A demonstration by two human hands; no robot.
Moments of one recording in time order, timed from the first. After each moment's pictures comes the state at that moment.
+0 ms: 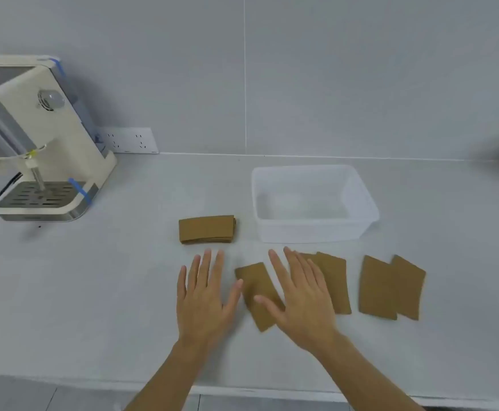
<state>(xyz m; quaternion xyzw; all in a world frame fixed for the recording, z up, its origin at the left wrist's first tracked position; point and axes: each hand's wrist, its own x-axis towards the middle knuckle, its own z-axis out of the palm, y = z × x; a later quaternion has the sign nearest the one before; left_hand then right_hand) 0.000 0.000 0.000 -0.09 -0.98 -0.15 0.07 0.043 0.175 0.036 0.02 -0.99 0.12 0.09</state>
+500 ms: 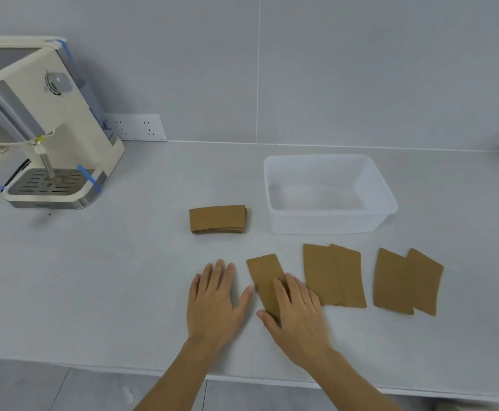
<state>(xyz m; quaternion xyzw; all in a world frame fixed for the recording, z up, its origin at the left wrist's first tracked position) 0.013 -0.008 -0.010 -0.06 -0.99 -0.14 -0.03 0.060 0.141 0.006 -0.04 -0.99 0.11 -0.04</state>
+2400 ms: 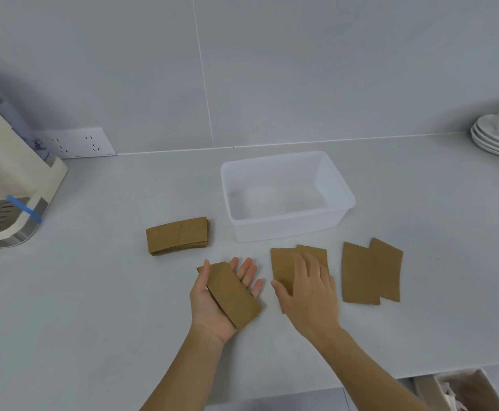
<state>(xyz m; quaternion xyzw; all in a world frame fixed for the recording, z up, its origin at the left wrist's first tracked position) -0.019 0.052 0.017 0.25 -0.21 -0.89 -0.32 0.036 0.193 0.033 -0.21 -0.96 0.20 0.02</state>
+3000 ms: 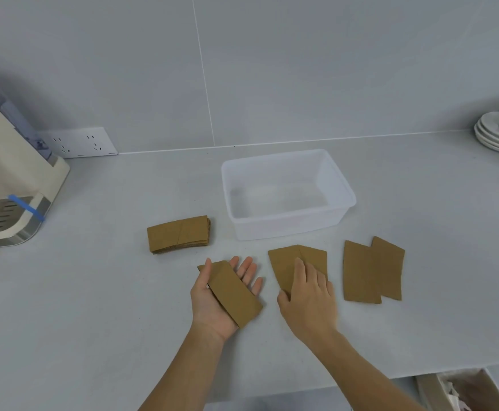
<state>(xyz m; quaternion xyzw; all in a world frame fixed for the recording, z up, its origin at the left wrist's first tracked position) -0.019 0.052 0.016 0.26 -0.22 -0.89 -0.31 0.039 0.190 0.024 -0.21 -0.97 0.16 -0.03</state>
